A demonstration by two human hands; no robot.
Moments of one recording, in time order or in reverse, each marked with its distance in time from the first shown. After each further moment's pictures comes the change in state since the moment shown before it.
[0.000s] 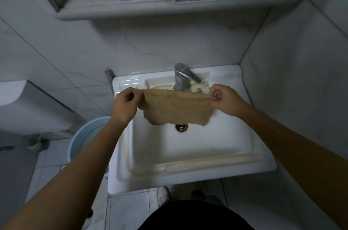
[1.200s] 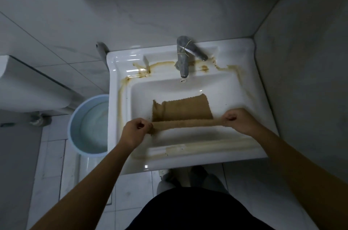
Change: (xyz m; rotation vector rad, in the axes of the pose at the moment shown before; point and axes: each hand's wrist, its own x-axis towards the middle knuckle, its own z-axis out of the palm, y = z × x) left_hand -0.076 -0.117 0.033 0.181 -0.262 -0.390; right_hand -0.065 0.086 0.048 -0.010 -0.219 0.328
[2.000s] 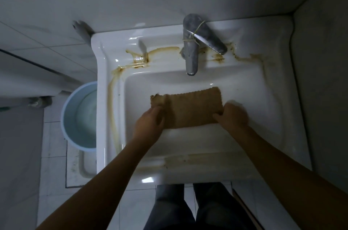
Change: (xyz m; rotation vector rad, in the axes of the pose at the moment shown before) left_hand 0.074 -0.013 0.065 0.558 0.033 0.260; right_hand 0.112 0.020 0.075 -0.474 0.205 0.261
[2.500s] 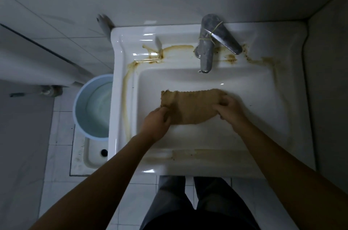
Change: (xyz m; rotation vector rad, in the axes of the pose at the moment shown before) left_hand -0.015 -0.003 -0.013 -0.075 -0.130 -0.055; right_hand -0.010 -0.039 -0.021 0.841 -0.222 0.065
